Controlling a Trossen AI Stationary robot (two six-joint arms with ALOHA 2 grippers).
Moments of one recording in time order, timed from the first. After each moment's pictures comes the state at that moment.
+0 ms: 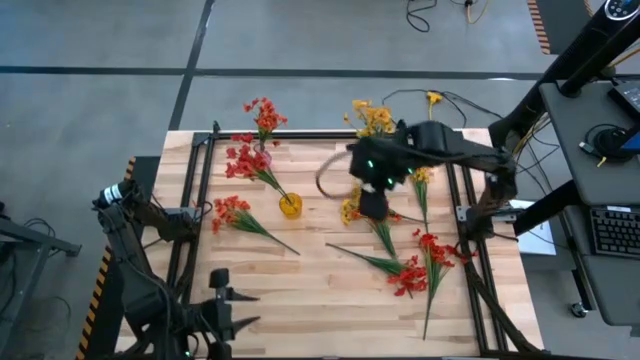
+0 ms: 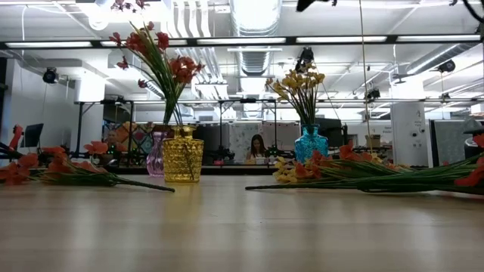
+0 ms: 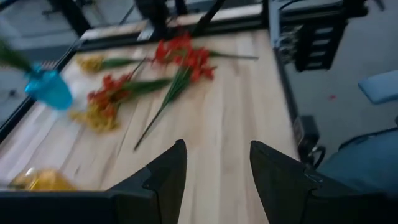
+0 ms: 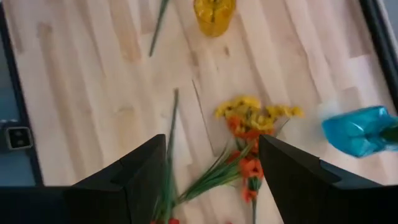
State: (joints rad) left arm -1.07 1.58 1.45 -0.88 -0.97 -0.80; right arm -0.01 1.77 2.20 -1.55 0.02 0.27
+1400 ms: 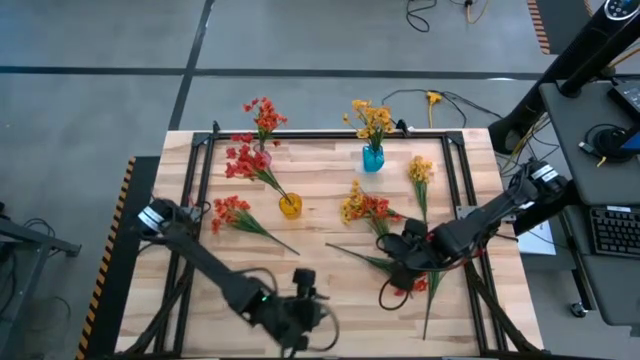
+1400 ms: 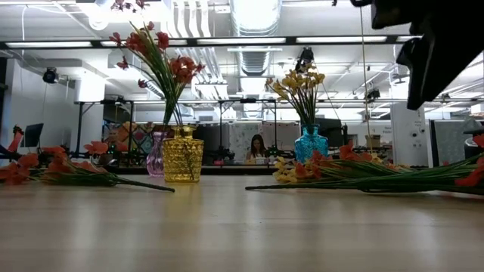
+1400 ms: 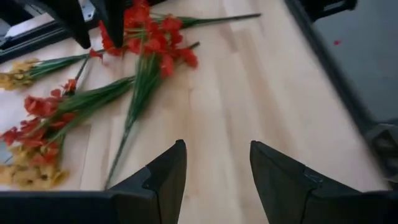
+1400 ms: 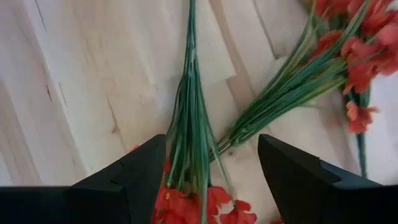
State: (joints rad) left arm -0.65 1.91 1.43 -0.32 -0.57 -0.19; right arm 0.51 1.43 1.02 -0.89 0.28 0.83
